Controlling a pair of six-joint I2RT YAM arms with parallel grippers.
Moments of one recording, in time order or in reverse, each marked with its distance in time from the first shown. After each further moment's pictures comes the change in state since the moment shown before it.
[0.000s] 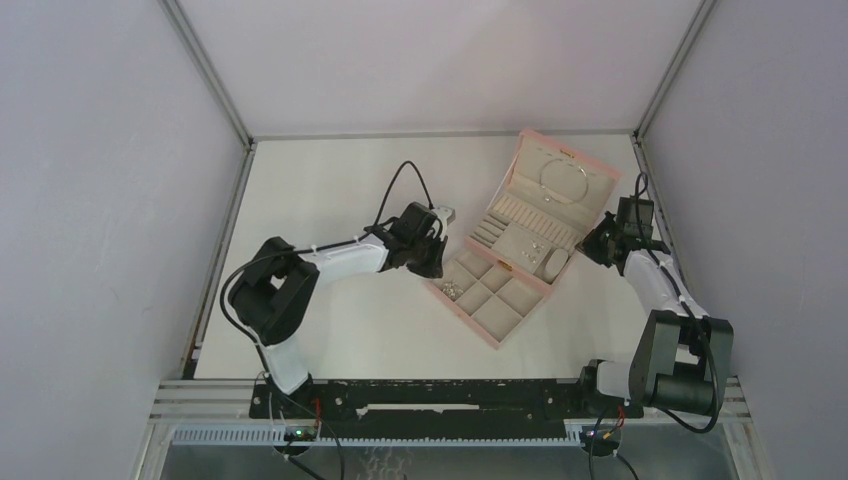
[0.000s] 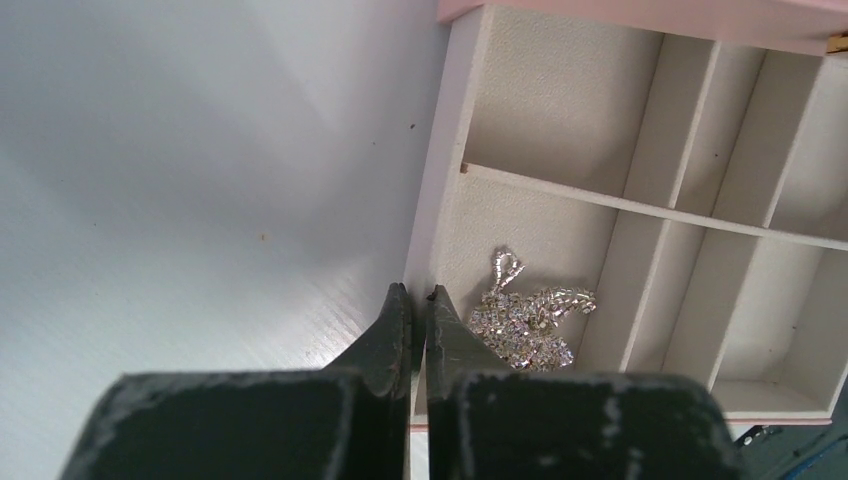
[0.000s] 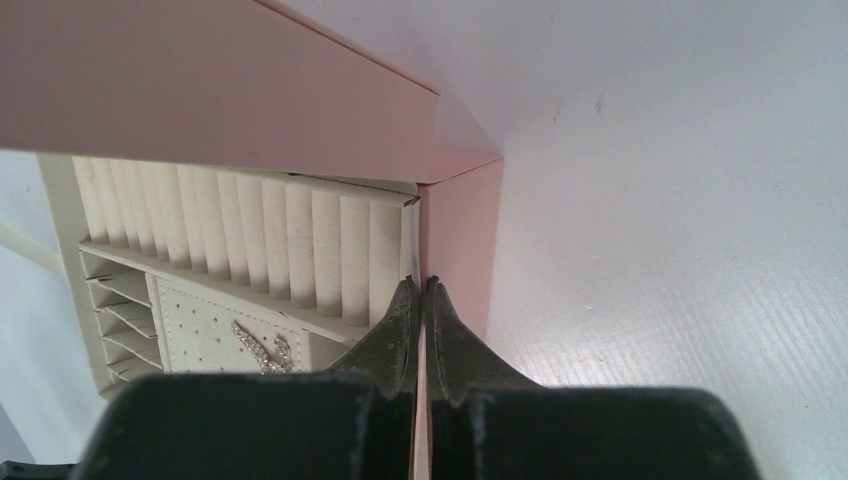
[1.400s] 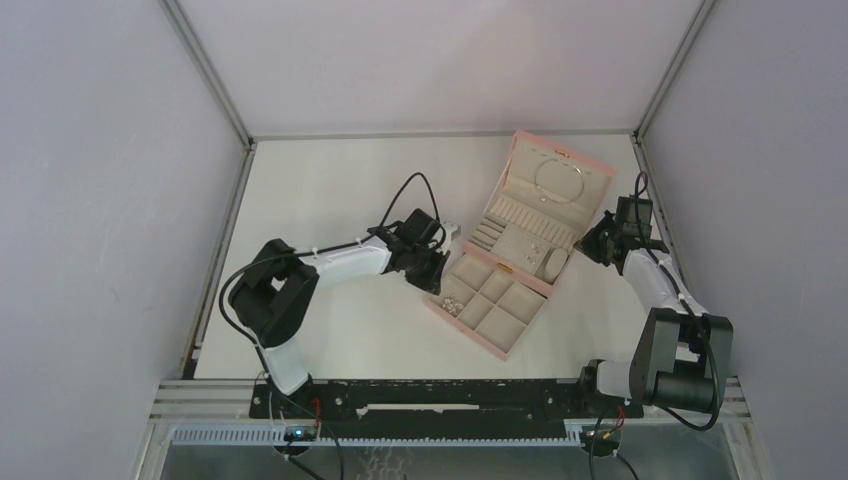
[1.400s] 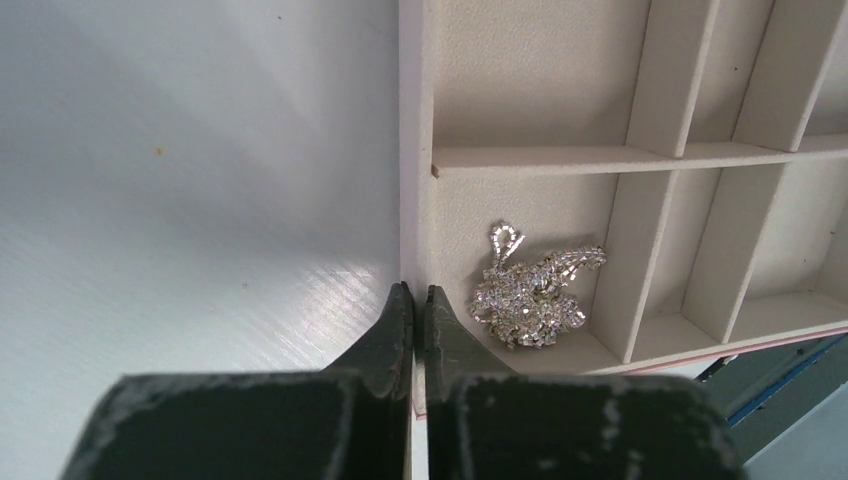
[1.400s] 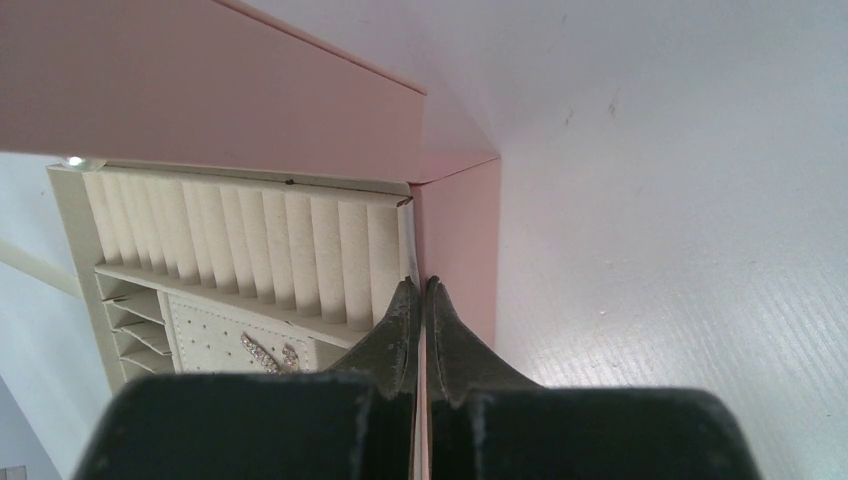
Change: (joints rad) left arm -0.040 -0.010 0.012 -0.169 0.081 0.070; right arm 0.008 0.011 0.000 0.019 -0.006 0.024
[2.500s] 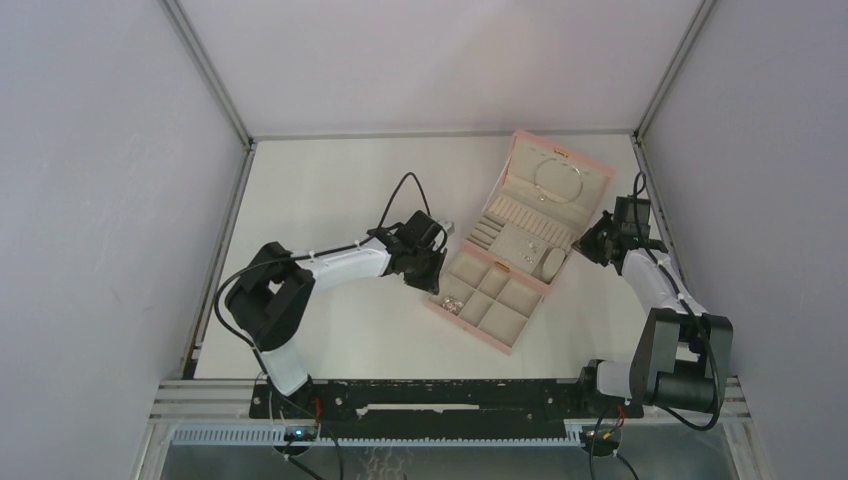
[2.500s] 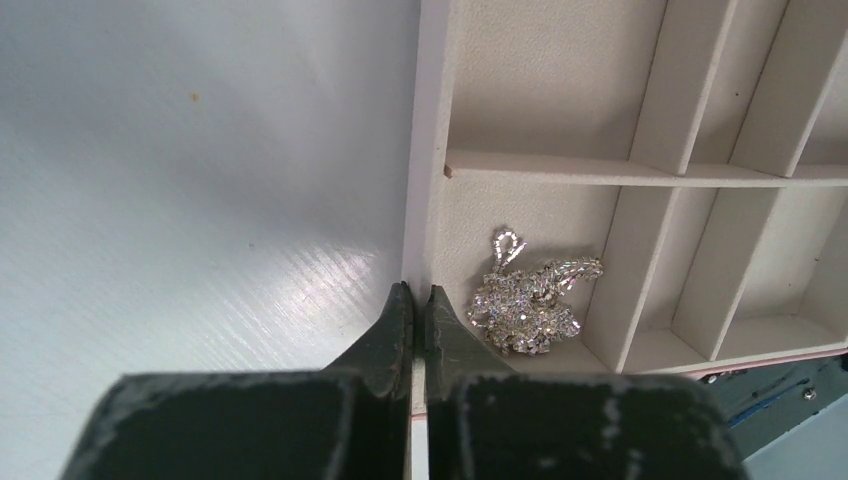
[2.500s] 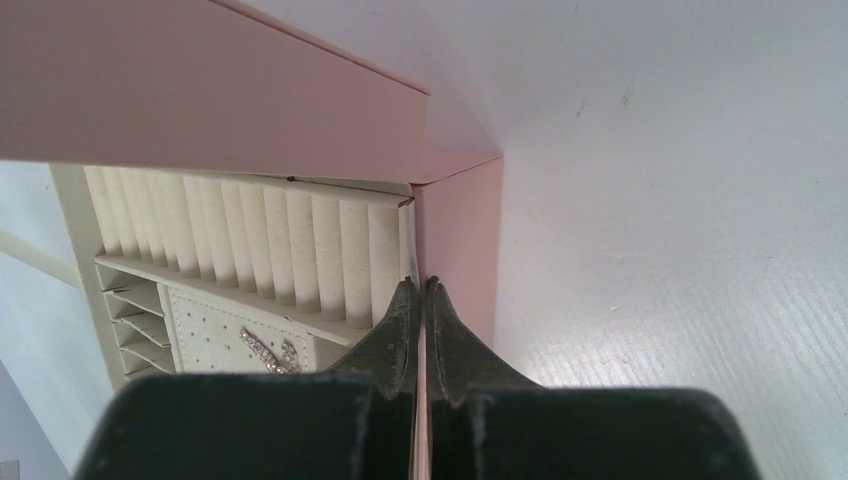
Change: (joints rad) left arm -0.011 -0.026 -0.005 -0.023 -0.094 -0.164; right arm 0.010 0.000 0.000 -0.003 -0.002 0.011
